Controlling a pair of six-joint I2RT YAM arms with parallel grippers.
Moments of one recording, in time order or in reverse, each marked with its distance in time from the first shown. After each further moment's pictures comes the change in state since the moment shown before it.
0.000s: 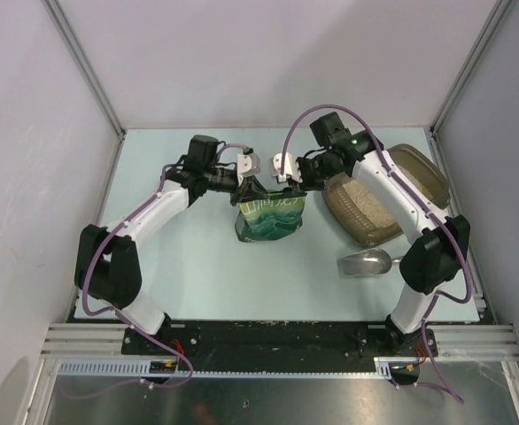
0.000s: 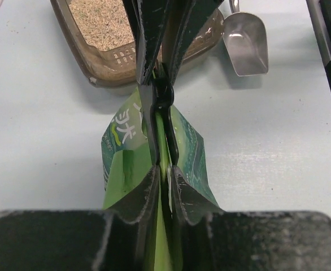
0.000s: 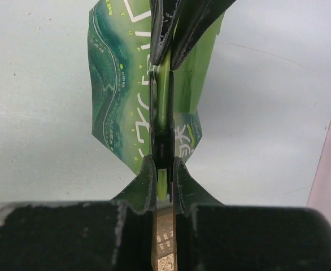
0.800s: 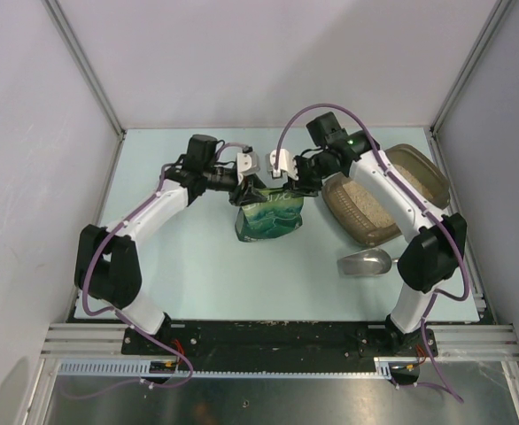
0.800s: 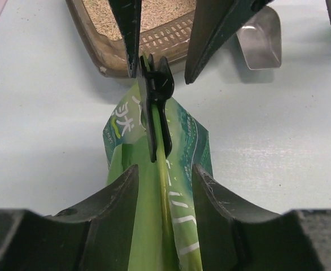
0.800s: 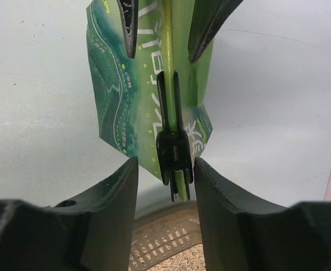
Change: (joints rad) left arm 0.008 0.000 0.002 -0.010 -0.034 0.005; right arm 0.014 0.019 0.010 0.018 0.045 0.103
